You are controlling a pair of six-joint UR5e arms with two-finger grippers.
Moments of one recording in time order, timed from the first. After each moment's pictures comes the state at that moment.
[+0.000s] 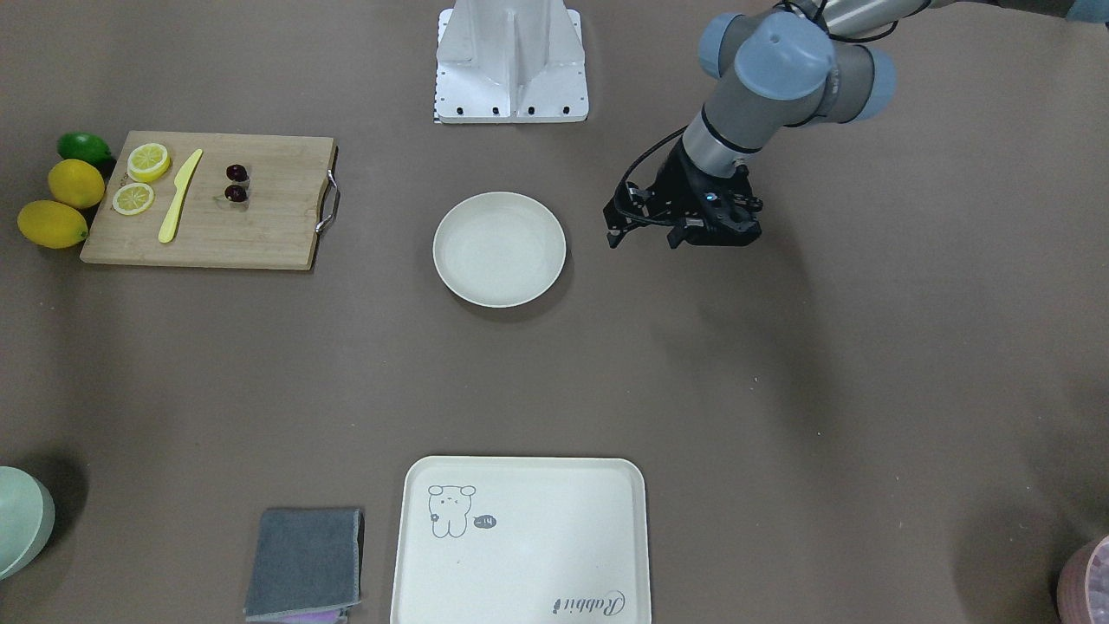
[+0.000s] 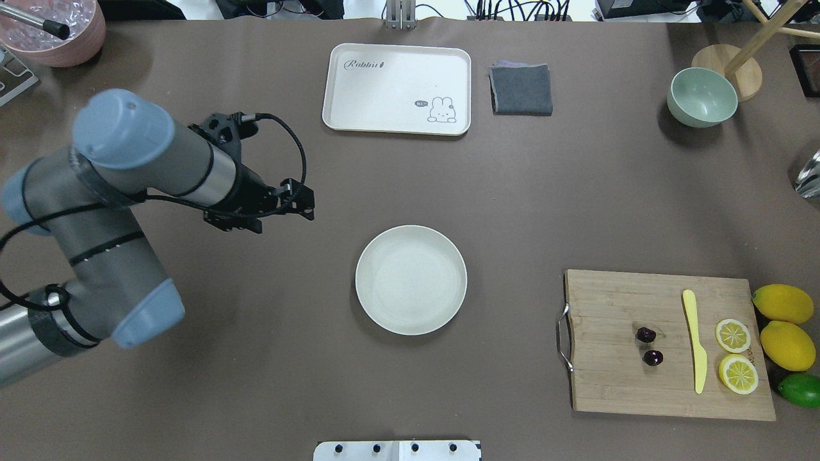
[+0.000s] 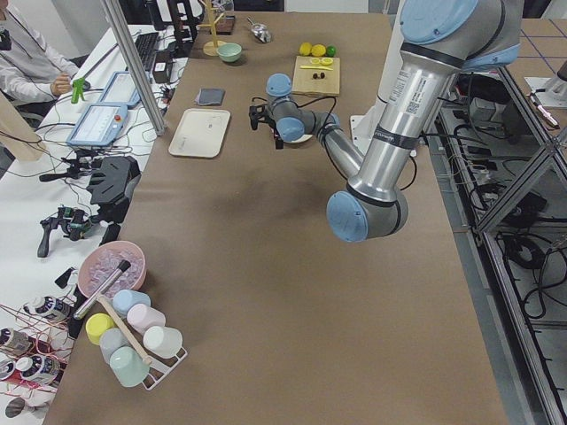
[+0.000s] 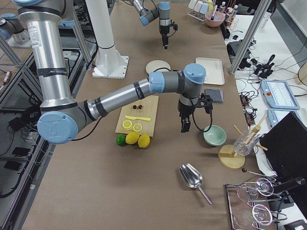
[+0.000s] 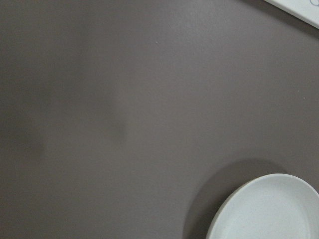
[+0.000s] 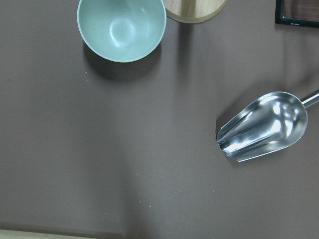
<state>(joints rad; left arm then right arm) -0.73 -1.99 -1.84 -1.87 -2.13 -1.29 1.46 -1.43 1.86 -1.92 2.27 0.08</state>
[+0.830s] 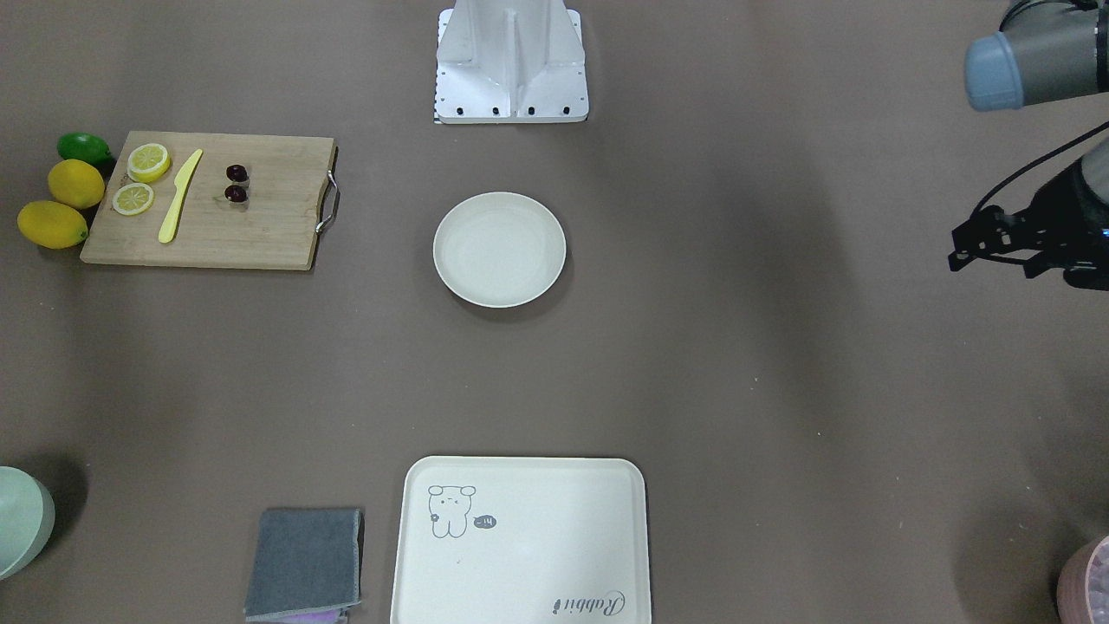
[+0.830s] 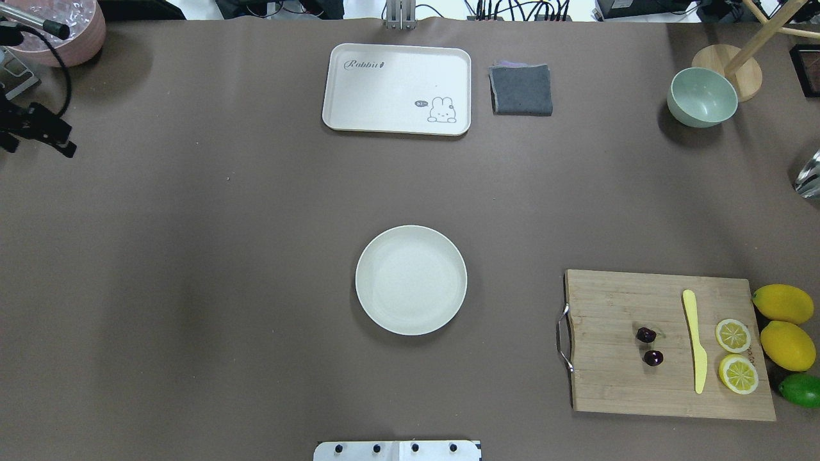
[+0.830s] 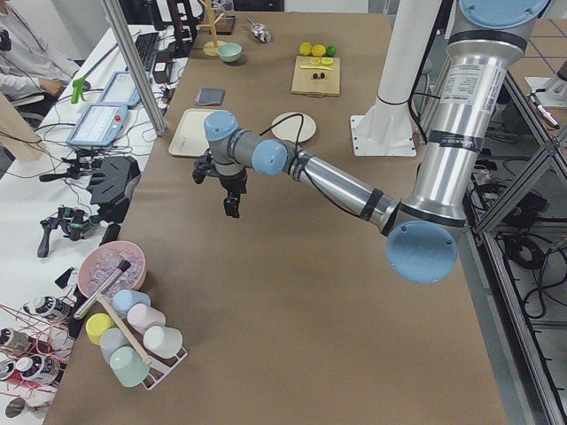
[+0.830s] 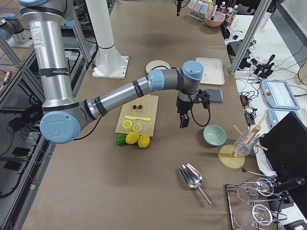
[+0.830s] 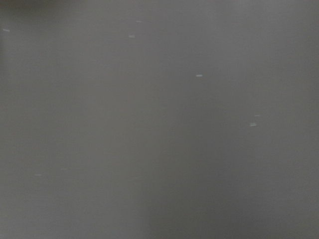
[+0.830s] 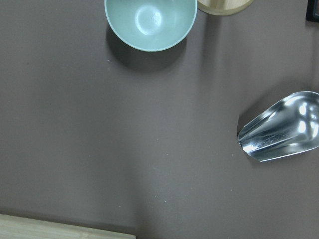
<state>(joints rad) -1.26 -1.75 -1.79 -1.44 -2.32 -0.25 1.41 -1.44 1.88 -1.92 2.29 0.07</state>
